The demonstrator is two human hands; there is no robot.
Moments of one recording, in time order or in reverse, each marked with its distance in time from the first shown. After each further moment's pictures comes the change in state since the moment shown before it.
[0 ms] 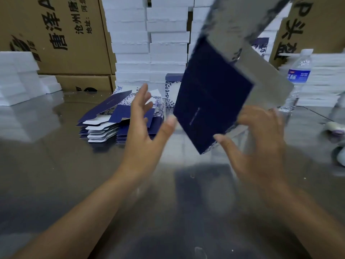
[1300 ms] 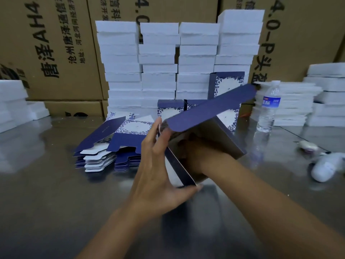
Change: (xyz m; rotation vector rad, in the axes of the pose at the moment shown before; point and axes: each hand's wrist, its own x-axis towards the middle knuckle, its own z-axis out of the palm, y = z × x) left_hand -0.002 -0.003 -0.001 0.282 -0.127 0.501; right_hand 0.067 -0.012 0.080 -0.561 -1.228 0.213
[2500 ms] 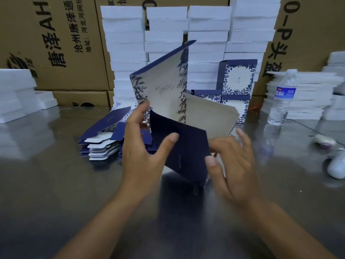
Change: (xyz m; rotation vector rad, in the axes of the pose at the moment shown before) left_hand 0.009 -0.002 -0.011 -0.042 0.259 -0.300; right_hand -0.083 0.008 0.039 0.562 1.106 -0.282
